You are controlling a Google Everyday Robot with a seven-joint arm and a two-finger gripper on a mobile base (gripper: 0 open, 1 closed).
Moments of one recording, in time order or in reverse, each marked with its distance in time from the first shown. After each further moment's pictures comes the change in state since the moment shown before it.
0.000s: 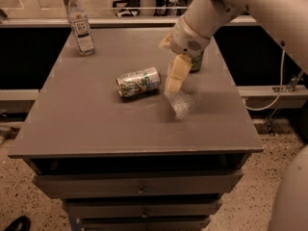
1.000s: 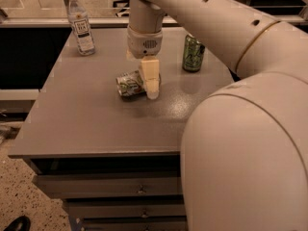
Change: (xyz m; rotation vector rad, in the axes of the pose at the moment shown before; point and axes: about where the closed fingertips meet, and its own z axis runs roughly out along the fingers) arm -0.037 -0.006 0.059 -0.219 0.349 -0.259
